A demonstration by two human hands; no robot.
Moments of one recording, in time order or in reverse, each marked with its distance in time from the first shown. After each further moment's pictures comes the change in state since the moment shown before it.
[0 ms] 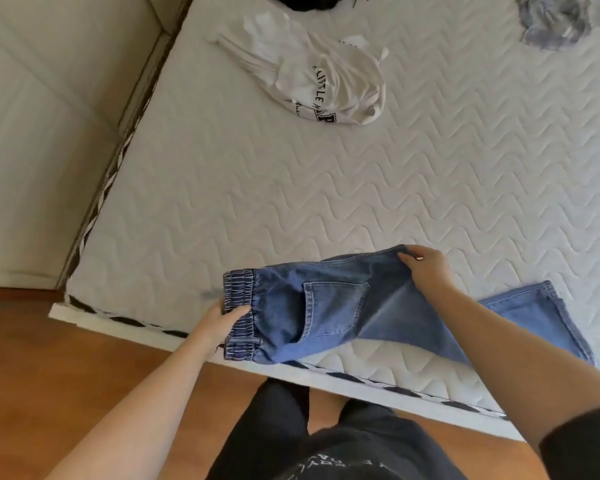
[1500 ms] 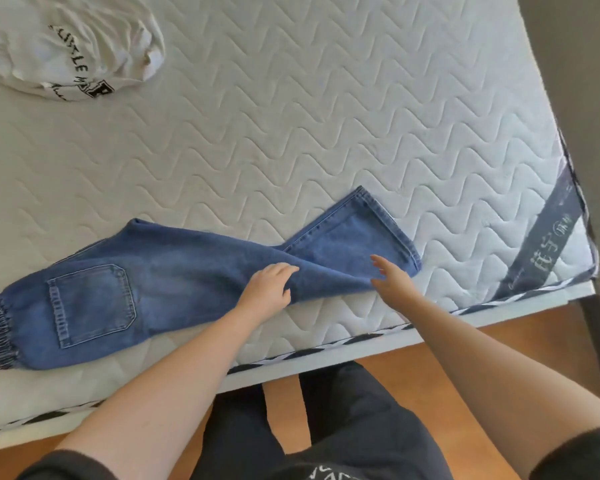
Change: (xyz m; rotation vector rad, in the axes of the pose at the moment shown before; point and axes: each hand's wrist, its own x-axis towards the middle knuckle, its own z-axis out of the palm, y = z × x) left_hand 0.045 0.029 0.401 1.346 -0.451 0.719; right_hand -0.034 0.306 -0.112 -0.035 -0.122 0.313
